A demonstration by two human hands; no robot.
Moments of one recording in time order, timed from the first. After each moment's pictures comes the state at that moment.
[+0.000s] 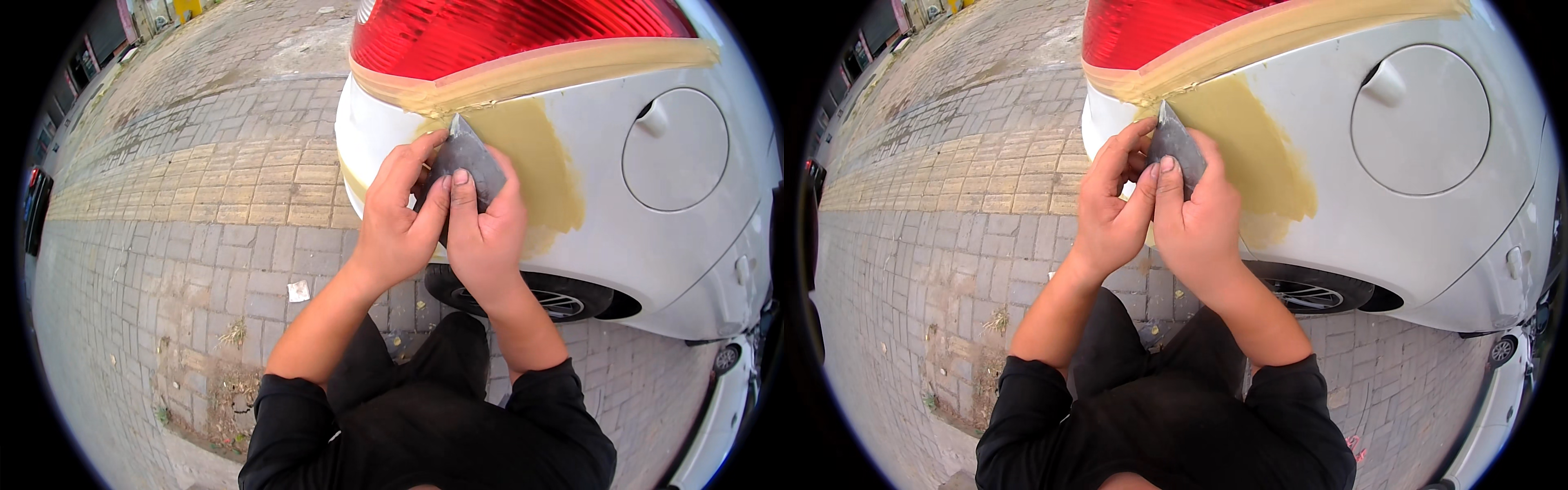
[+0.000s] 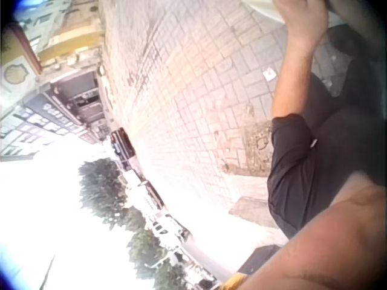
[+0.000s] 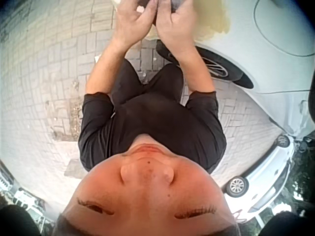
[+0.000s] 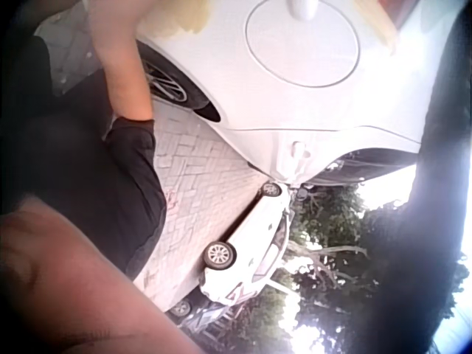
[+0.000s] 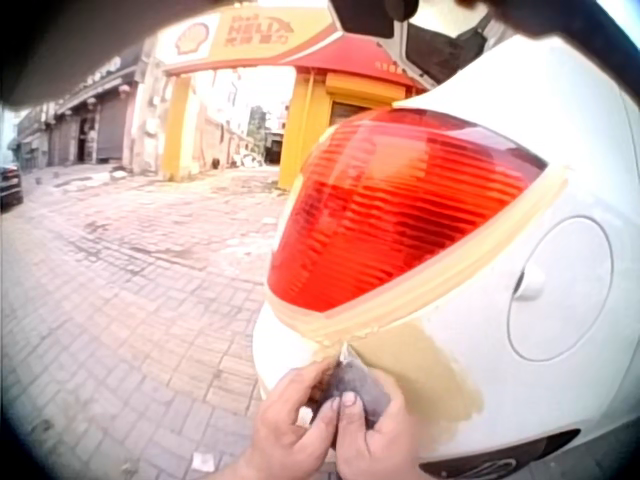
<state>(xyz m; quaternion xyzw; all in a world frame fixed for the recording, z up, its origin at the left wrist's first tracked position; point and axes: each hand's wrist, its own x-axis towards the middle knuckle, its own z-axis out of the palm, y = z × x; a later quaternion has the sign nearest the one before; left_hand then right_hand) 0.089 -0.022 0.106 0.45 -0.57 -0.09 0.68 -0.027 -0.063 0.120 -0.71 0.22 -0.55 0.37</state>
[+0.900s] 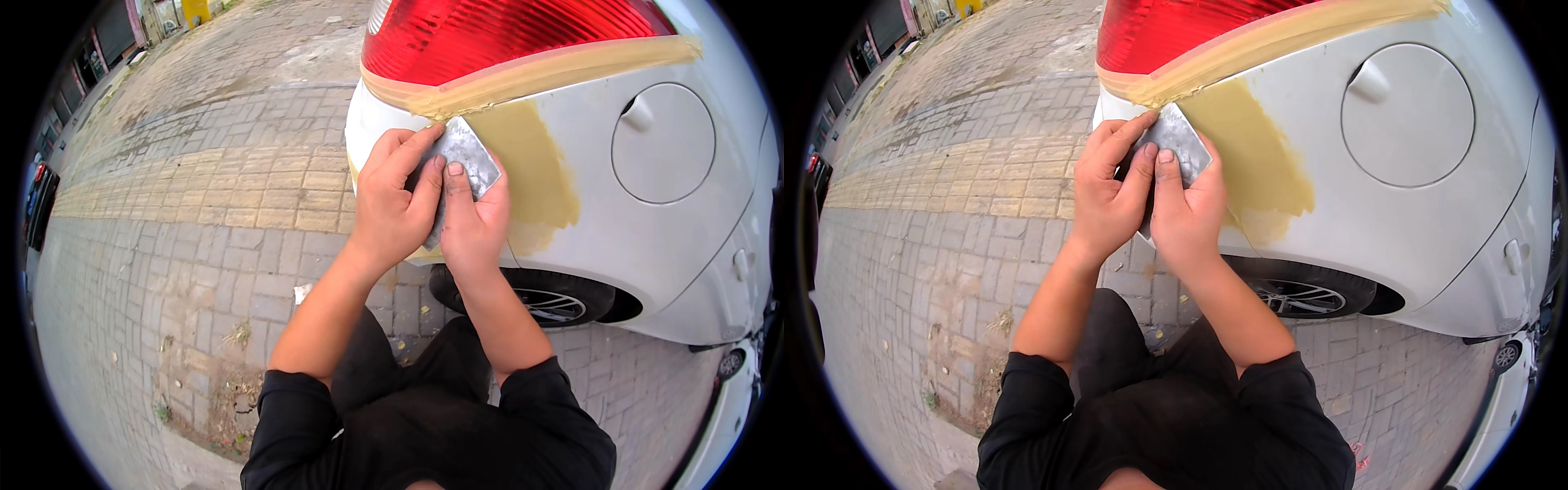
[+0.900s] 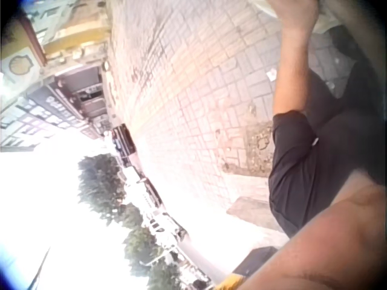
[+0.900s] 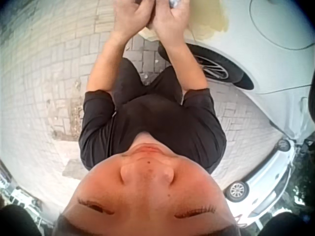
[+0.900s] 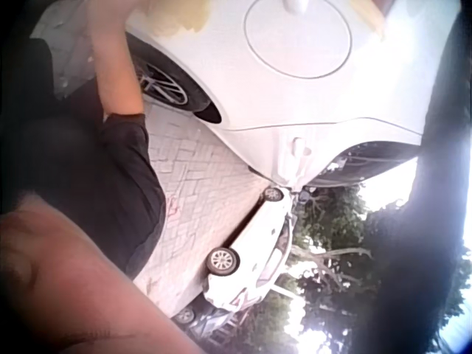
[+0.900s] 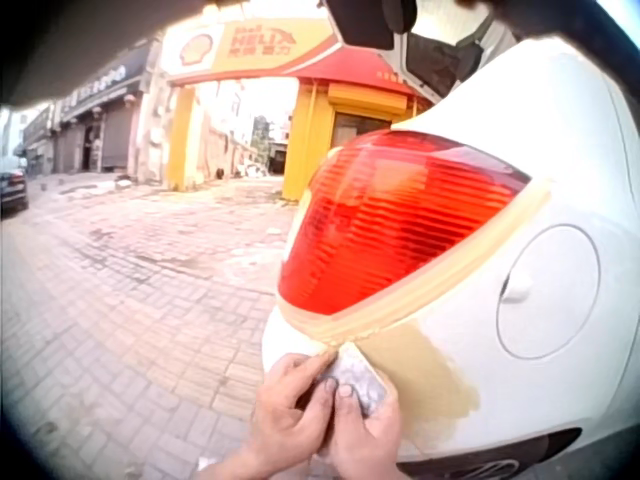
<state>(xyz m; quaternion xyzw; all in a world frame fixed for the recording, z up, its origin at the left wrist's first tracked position) 0.099 -0.015 0.128 0.48 -0.57 0.01 0.67 -0.003 -0.056 0.111 -0.58 0.13 -0.60 0.53</state>
